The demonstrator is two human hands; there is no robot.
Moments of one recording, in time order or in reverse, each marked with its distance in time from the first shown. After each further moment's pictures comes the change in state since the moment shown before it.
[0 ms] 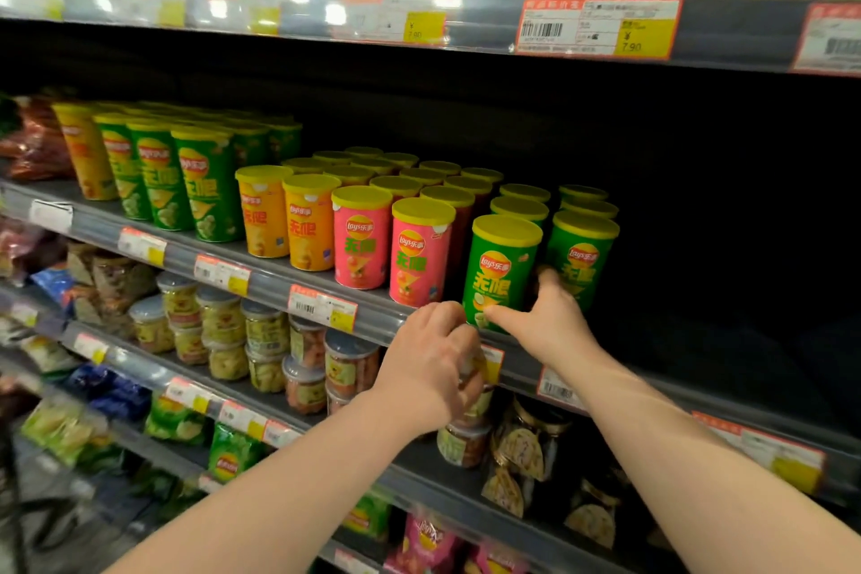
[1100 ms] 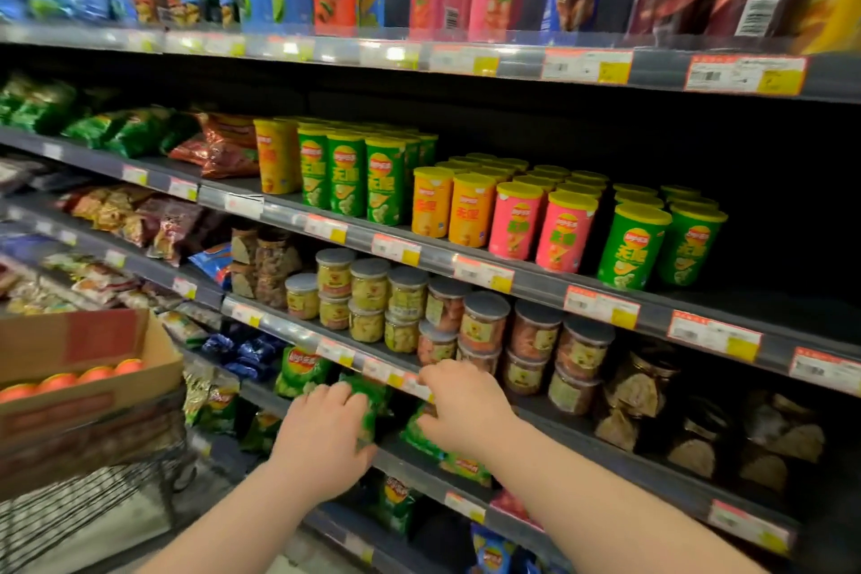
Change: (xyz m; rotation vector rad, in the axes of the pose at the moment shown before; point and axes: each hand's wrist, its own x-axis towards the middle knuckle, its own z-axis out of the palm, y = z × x) left_hand -0.282 -0.139 -0.114 0.241 -0.431 -0.413; right_hand -0.198 -0.127 0.182 -0.666 -0.509 -0.489
